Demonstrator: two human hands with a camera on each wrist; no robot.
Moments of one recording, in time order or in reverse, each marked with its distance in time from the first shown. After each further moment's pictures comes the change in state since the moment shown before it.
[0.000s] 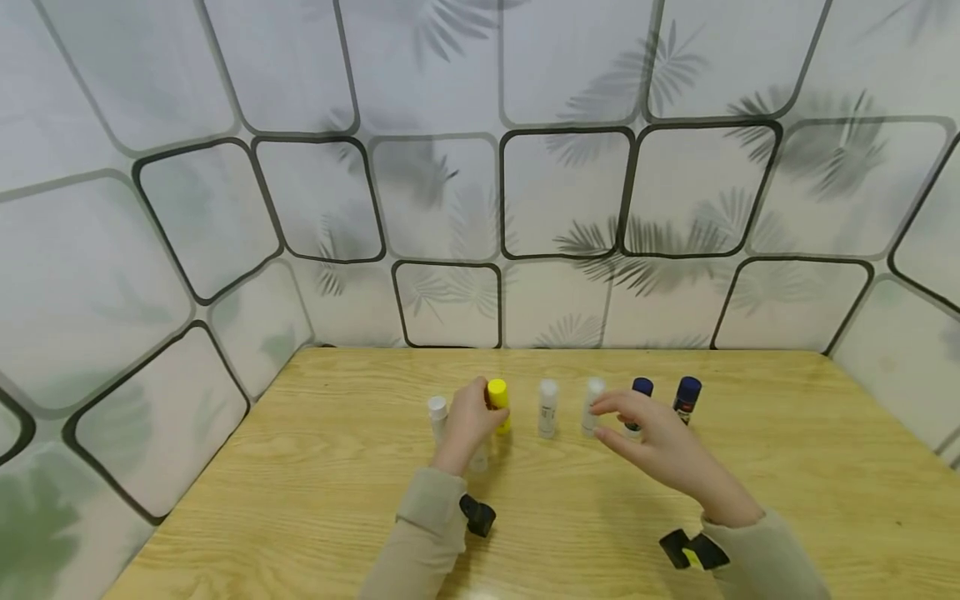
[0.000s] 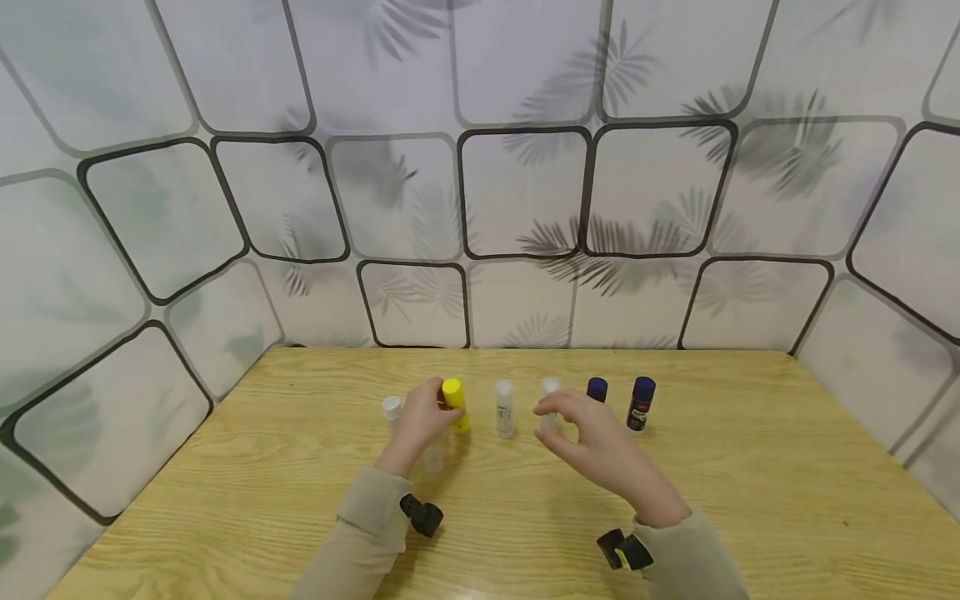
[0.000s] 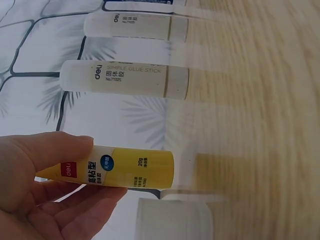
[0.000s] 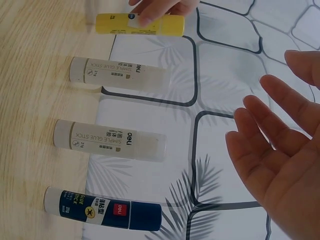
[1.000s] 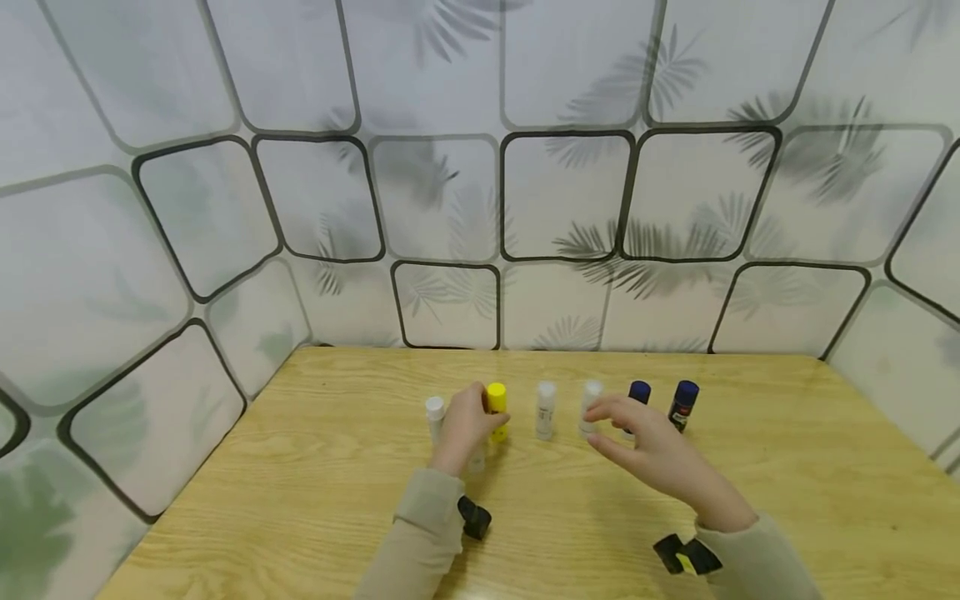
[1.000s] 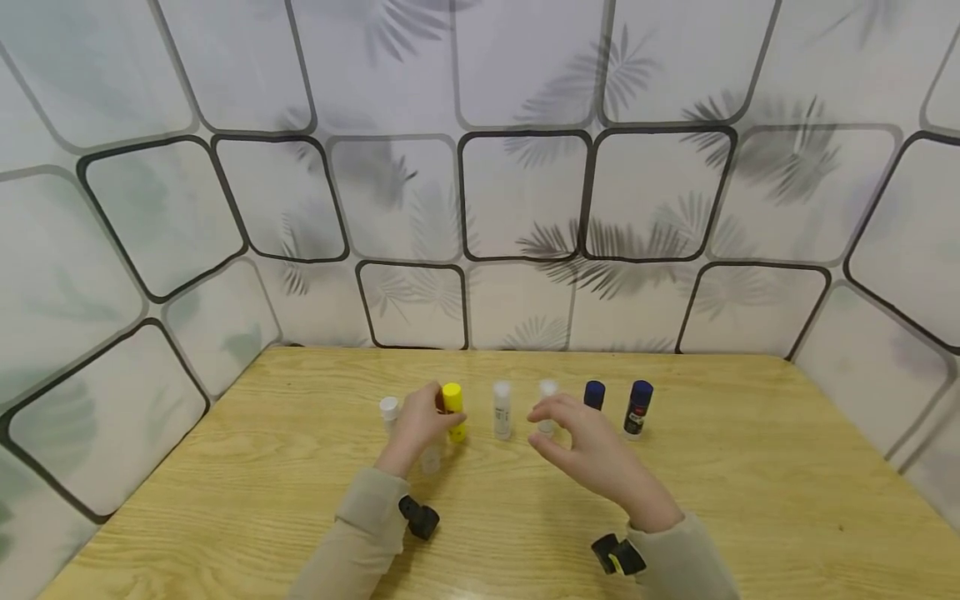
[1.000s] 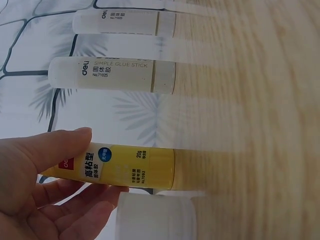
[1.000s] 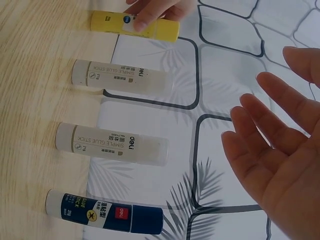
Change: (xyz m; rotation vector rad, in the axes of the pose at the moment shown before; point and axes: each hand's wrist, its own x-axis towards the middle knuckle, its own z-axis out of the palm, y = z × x) left_hand -0.001 -0.004 0.002 0.038 -0.019 -0.048; right_hand 0.000 -0.001 0.004 0.036 -0.053 0.039
